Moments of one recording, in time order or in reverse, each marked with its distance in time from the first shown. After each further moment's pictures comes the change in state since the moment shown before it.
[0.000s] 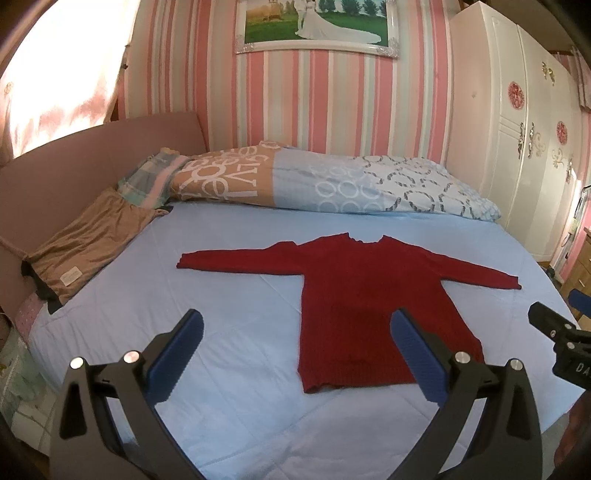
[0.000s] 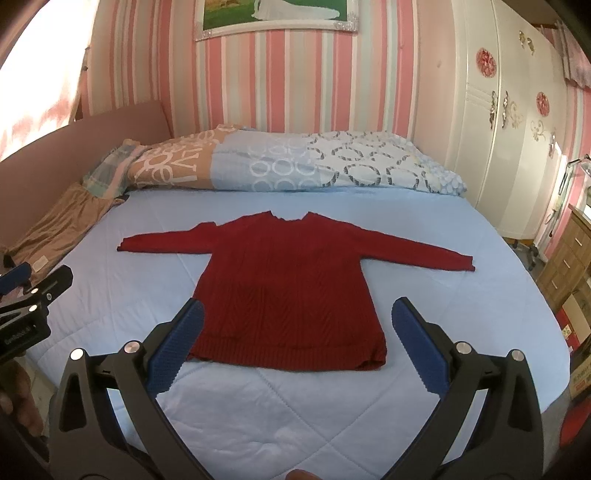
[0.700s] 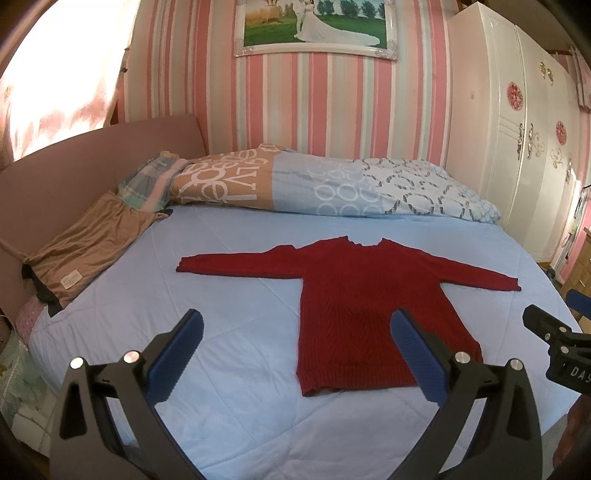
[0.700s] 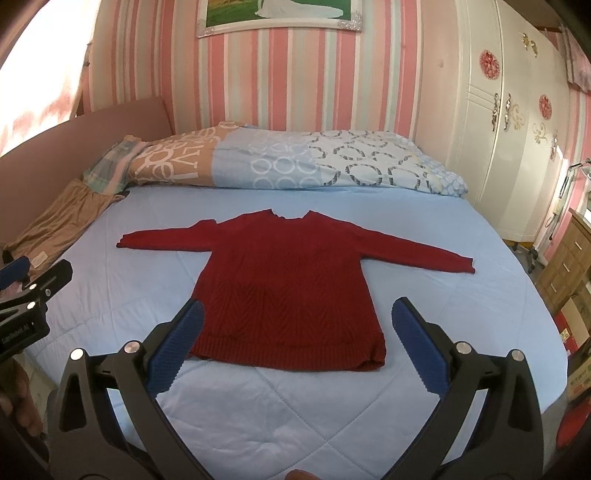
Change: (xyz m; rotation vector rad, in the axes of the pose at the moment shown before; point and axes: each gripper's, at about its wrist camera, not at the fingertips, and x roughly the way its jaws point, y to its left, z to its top) left arm -0.005 -0.006 0.000 0.007 -0.006 0.006; right arm 0.001 0.000 0.003 -0.006 0.005 0.004
